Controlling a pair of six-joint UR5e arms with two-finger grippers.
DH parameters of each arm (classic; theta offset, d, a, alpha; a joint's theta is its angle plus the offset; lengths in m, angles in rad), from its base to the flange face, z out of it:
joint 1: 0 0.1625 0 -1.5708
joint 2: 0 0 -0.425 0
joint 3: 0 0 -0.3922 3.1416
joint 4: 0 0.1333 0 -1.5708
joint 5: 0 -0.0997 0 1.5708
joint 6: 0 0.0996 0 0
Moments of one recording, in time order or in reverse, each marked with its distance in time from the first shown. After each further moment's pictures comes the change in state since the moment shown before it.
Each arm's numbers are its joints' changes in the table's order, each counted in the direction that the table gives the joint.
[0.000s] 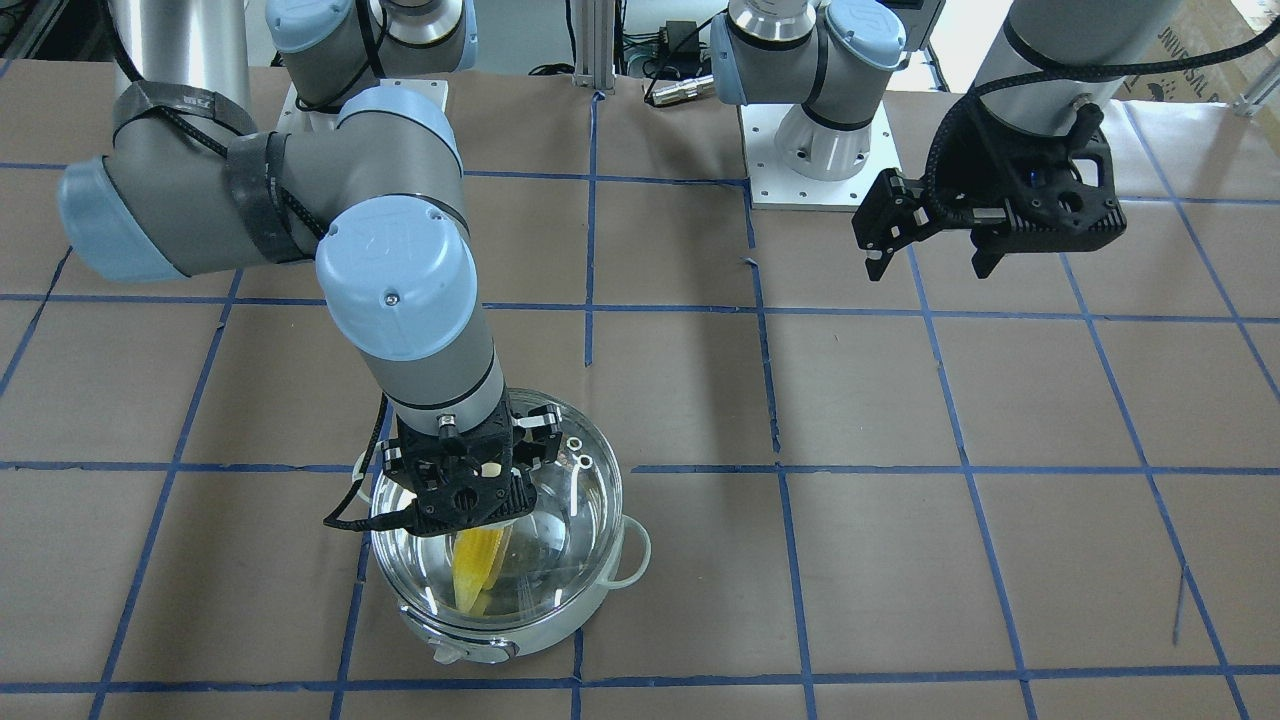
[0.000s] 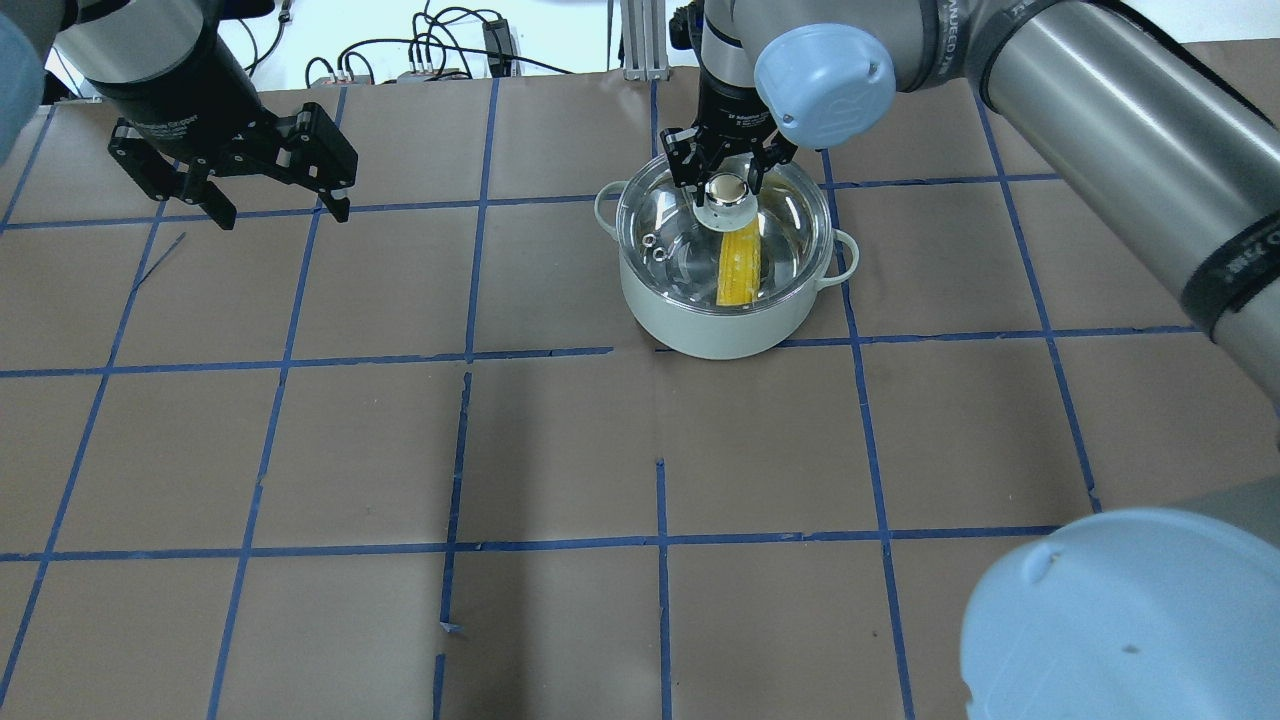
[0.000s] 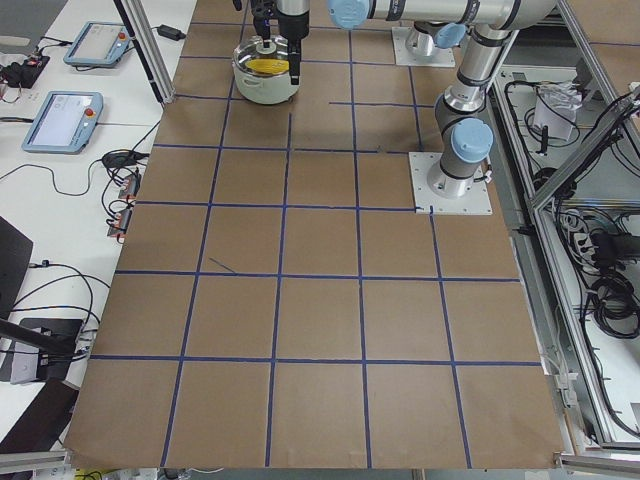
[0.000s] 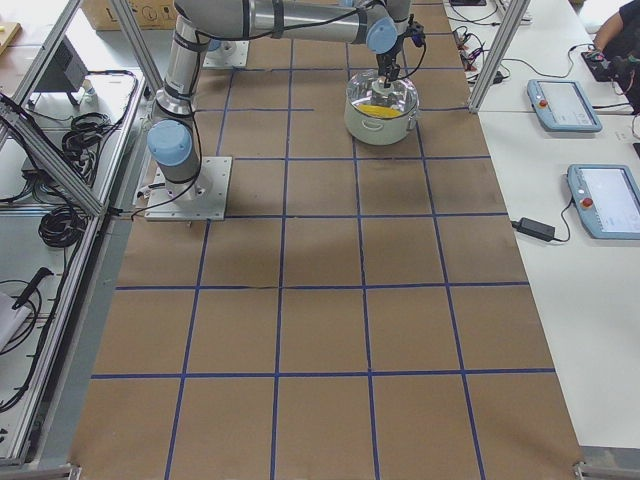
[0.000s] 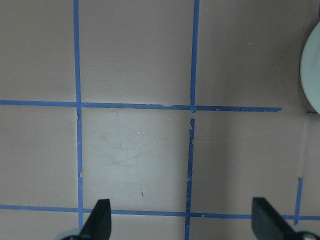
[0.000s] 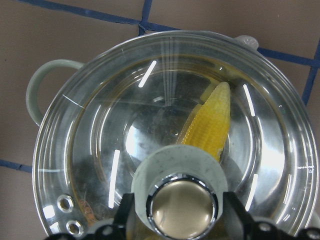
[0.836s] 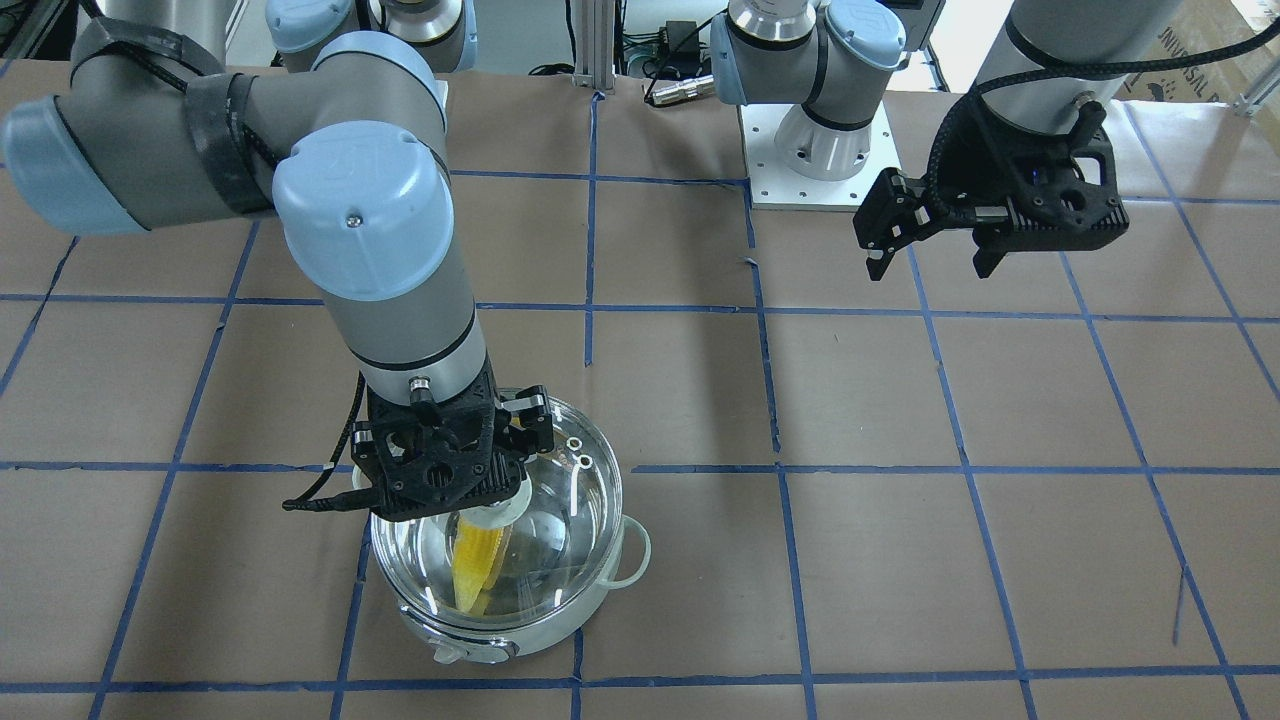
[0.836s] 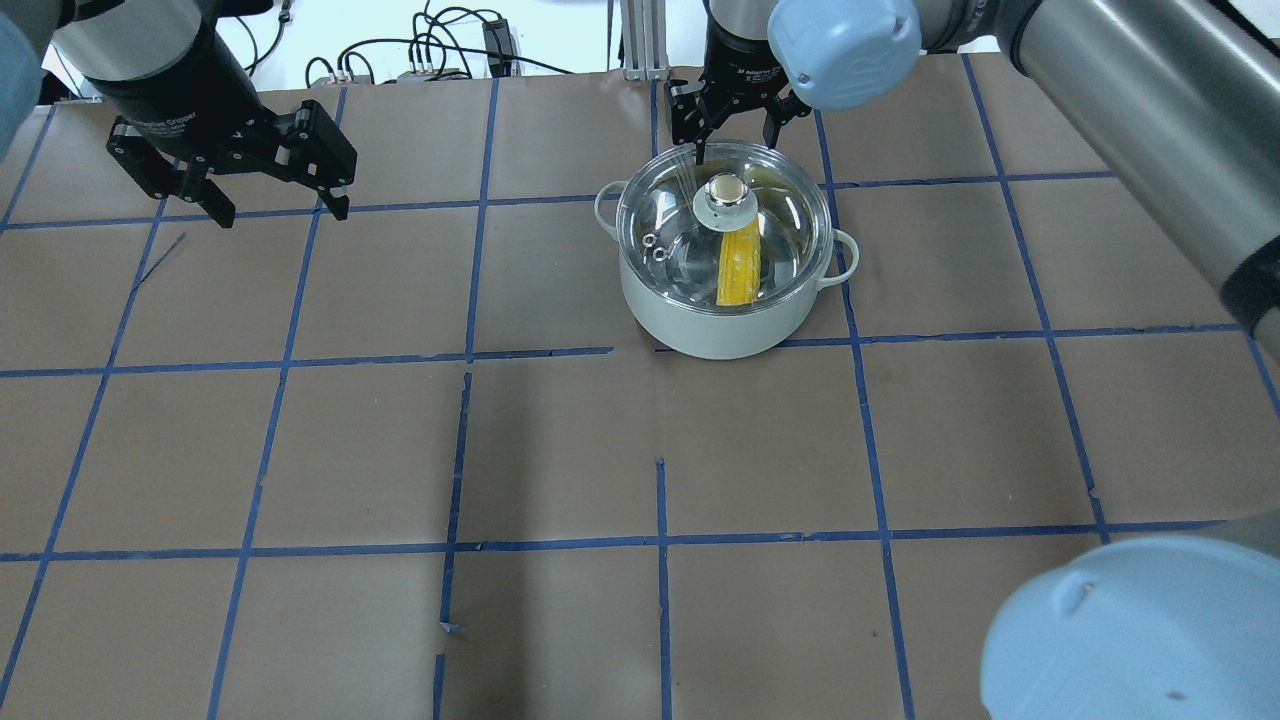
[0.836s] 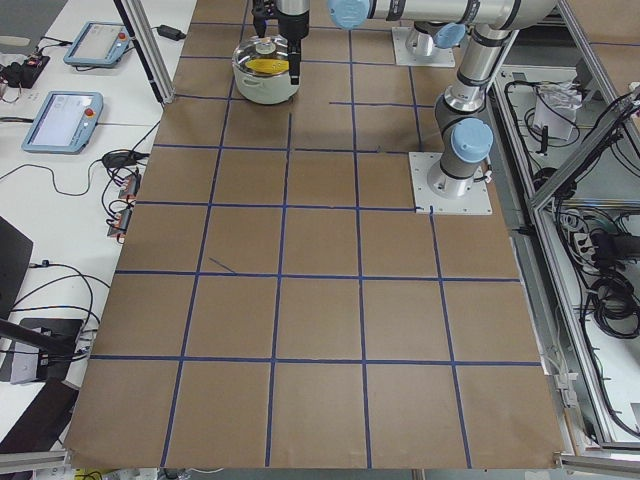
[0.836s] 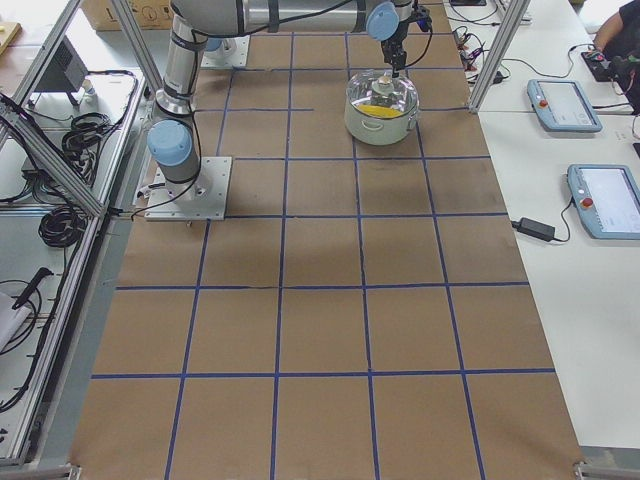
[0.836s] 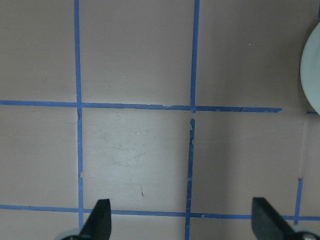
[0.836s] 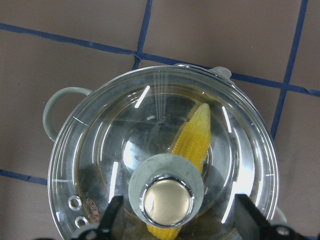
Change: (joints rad) left arm 0.001 0.000 -0.004 0.000 0.002 0.000; right arm -0.009 0.035 0.058 0.020 0.019 -0.003
